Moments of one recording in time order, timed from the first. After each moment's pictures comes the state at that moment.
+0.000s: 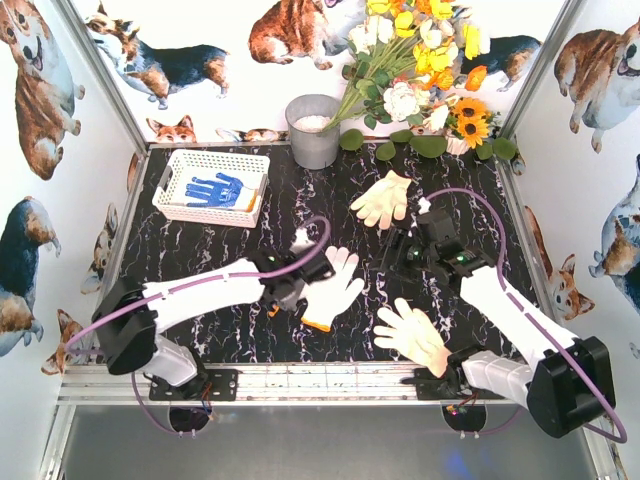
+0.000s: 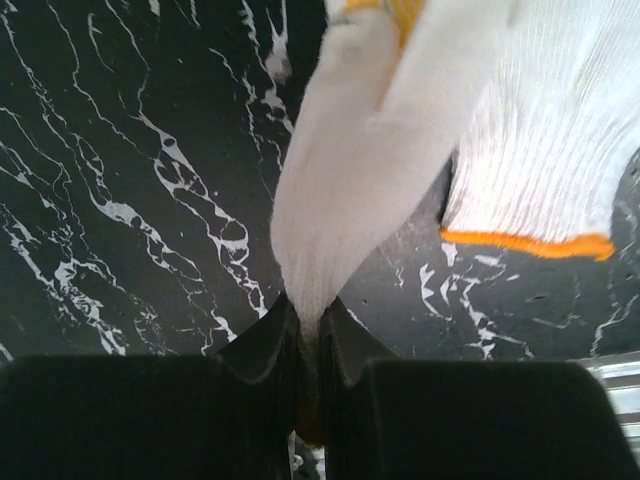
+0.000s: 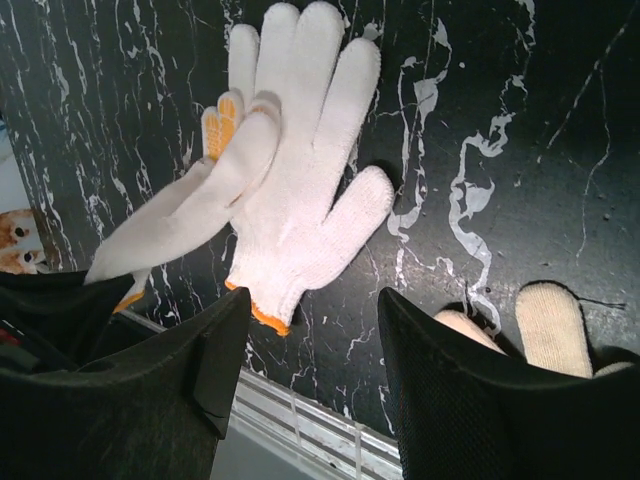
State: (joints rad) left arm -0.98 1.46 1.06 -0.90 -0.38 -0.57; right arm 0.37 1.10 0.75 -0.45 -0.29 0.71
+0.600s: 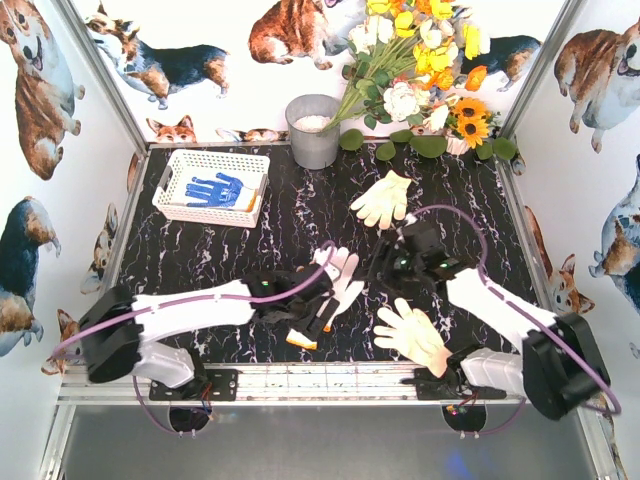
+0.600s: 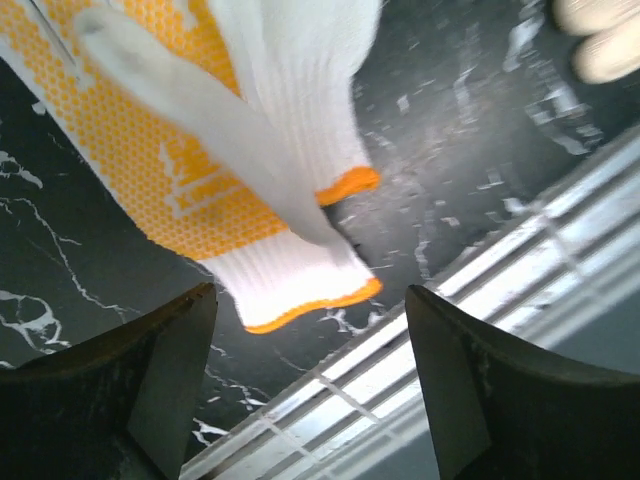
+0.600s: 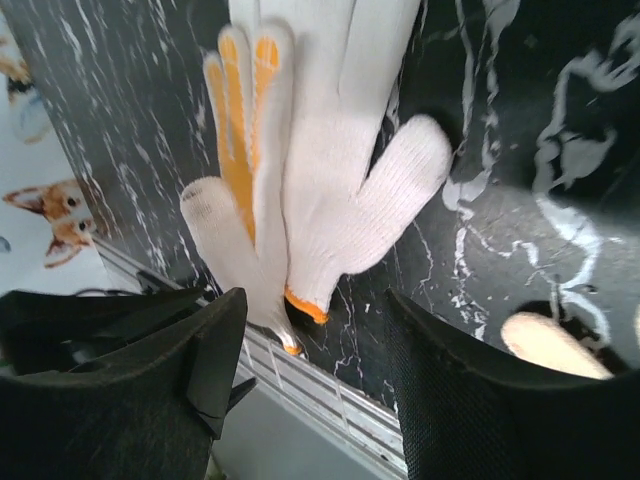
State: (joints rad) left arm -1.11 1.41 0.89 -0.60 -0.10 -0.47; right arm 0.43 1.16 0.63 -0.28 -0.37 0.88
